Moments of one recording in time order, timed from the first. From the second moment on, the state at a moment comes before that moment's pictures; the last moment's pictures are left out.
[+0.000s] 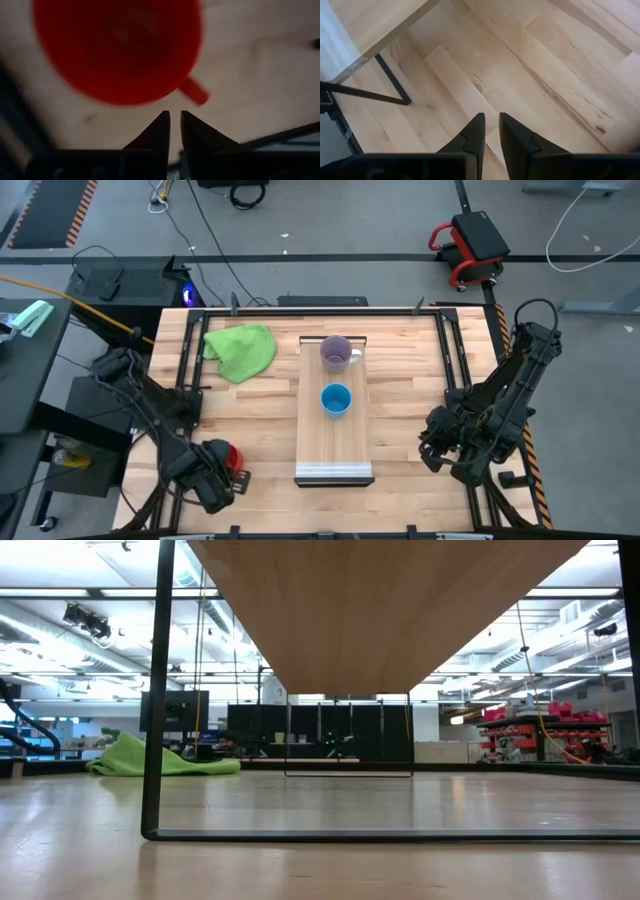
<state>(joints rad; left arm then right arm) -0.91 1.51 1.10 -0.96 -0.08 -2.23 0.97 1.27 1.08 -1.29 0.54 1.69</state>
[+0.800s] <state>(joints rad) -1.11 1.63 1.11 -0.87 -0.51 -2.29 1.03 1.27 1.08 -1.28 0.55 1.73</state>
